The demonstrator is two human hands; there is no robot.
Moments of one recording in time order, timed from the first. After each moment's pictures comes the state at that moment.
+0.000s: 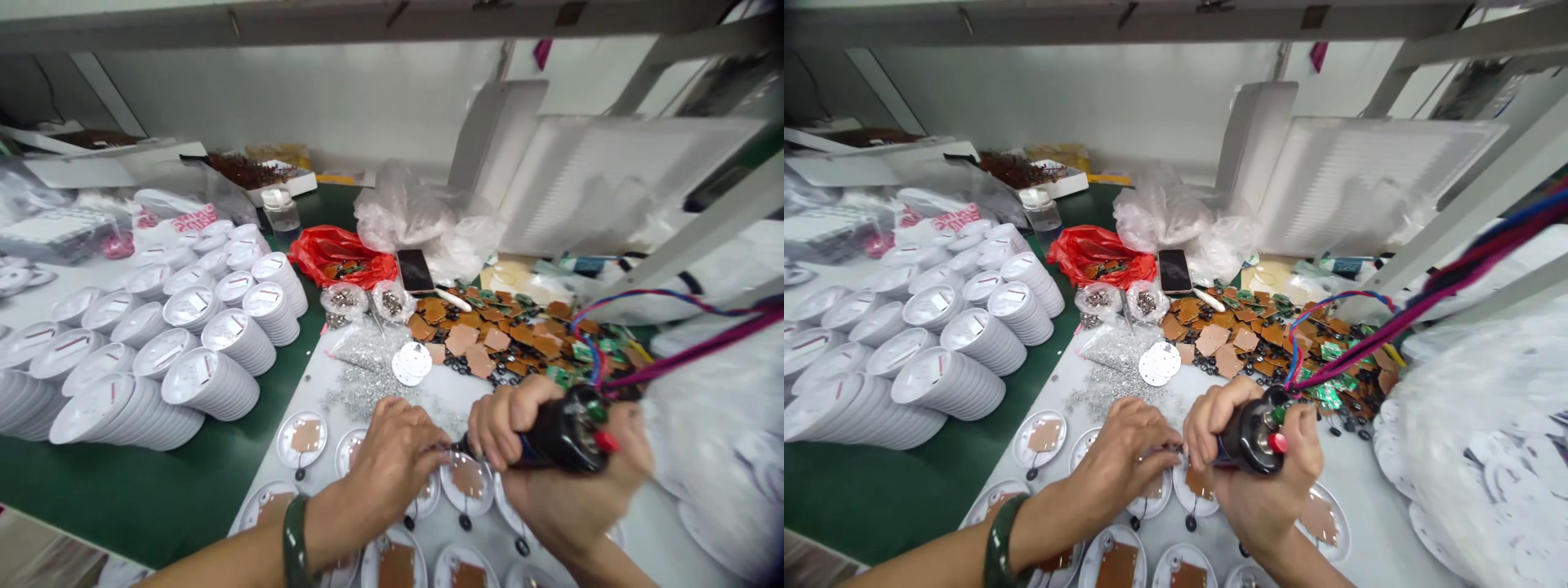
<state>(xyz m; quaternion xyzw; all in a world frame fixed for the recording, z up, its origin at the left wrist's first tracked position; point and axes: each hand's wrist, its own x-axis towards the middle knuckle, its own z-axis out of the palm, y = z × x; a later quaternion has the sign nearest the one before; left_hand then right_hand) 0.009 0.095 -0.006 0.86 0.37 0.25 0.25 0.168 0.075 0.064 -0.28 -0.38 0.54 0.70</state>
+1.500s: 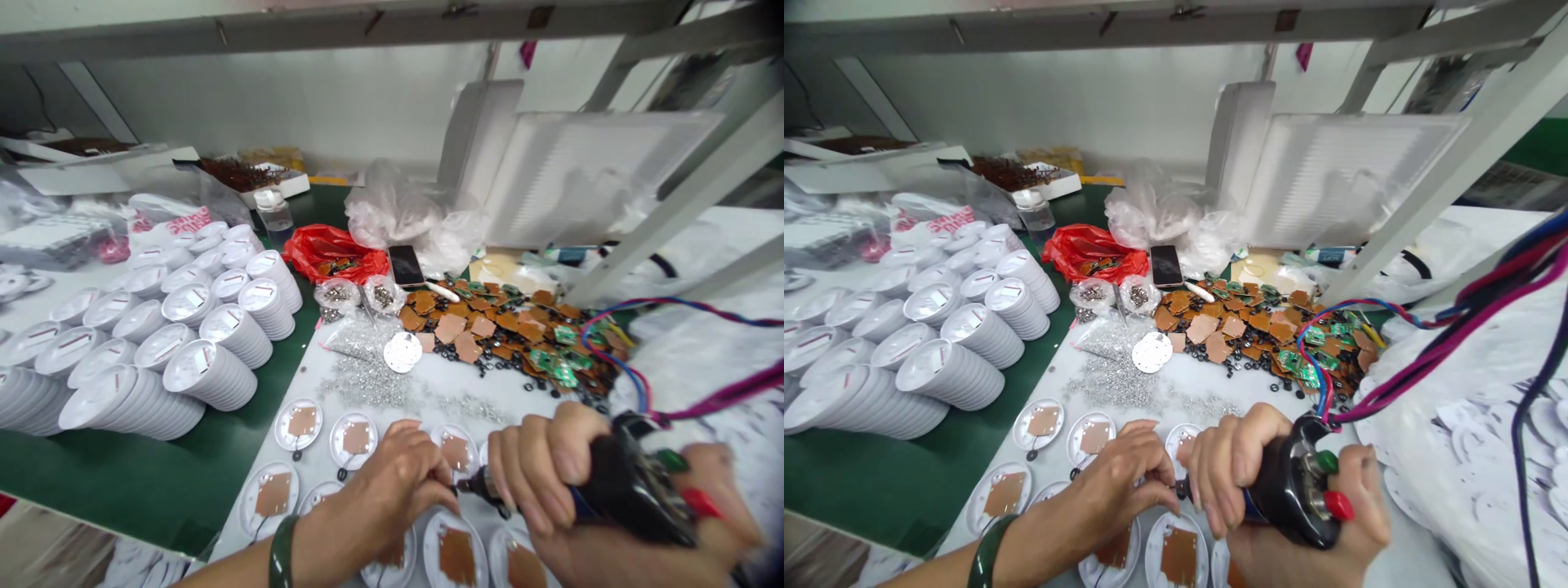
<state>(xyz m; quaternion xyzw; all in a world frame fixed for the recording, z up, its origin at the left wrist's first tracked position) 0.010 0.058 -0.035 0.82 0.27 0.33 0.37 0.181 0.026 0.082 -0.28 -0.37 0.58 0.67</state>
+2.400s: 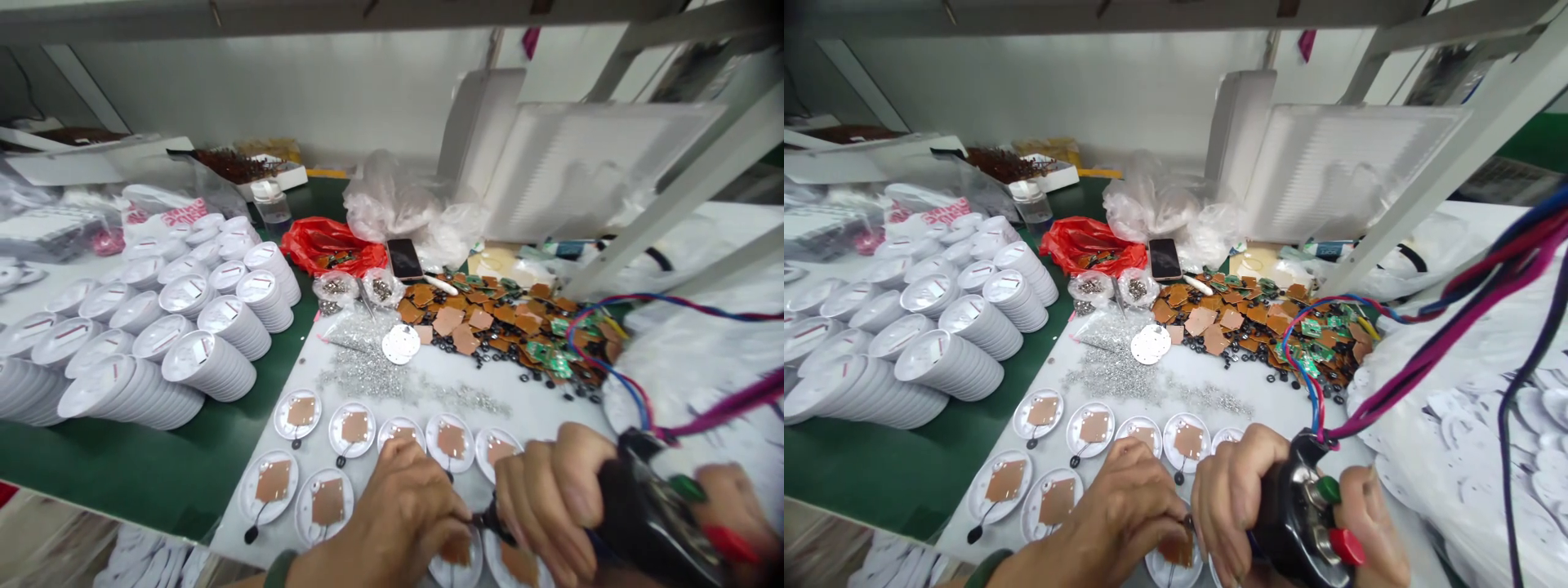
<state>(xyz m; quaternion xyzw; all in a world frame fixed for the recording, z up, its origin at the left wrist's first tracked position) 0.013 0.021 -0.010 0.83 0.27 0.31 0.36 0.206 0.005 0.050 -0.24 -0.40 0.67 0.59</state>
